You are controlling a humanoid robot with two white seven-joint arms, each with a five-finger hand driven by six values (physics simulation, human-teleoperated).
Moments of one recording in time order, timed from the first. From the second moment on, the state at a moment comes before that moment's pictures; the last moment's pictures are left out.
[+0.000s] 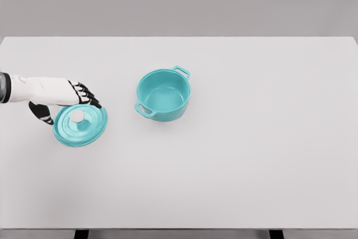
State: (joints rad) left arm -0.89 1.02 -1.03 -1.44 -0.28 -0.61 -0.61; right arm 0.04 0.00 0.51 -0.10 0.16 -0.04 0.31
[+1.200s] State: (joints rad) left arm -0.88 0.98 -1.06 -1.38 -0.29 -0.61 -0.61; right arm 0.05 0.00 0.51 -0.10 0.16 -0.04 0.31
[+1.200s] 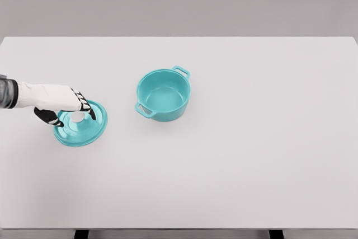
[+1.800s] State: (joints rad) left arm -0.88 0.96 -1.07 -1.36 -0.29 -0.61 -0.61; right arm 0.04 0.00 0.51 -0.10 0.16 -0.04 0.31
